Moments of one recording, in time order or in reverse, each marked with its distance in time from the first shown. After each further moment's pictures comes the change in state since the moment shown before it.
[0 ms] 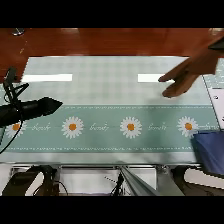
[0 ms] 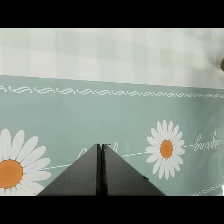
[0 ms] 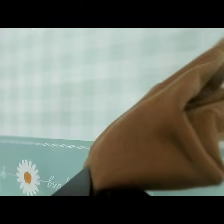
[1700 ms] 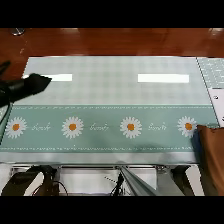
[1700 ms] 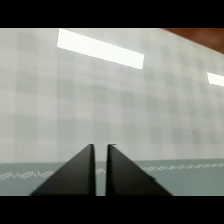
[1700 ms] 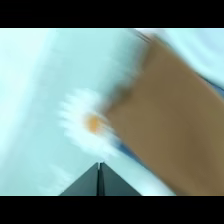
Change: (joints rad) left arm -0.005 -0.095 0.208 -0.010 0.194 0.021; right arm -0.533 0.598 -0.648 -0.324 -0.108 0.025
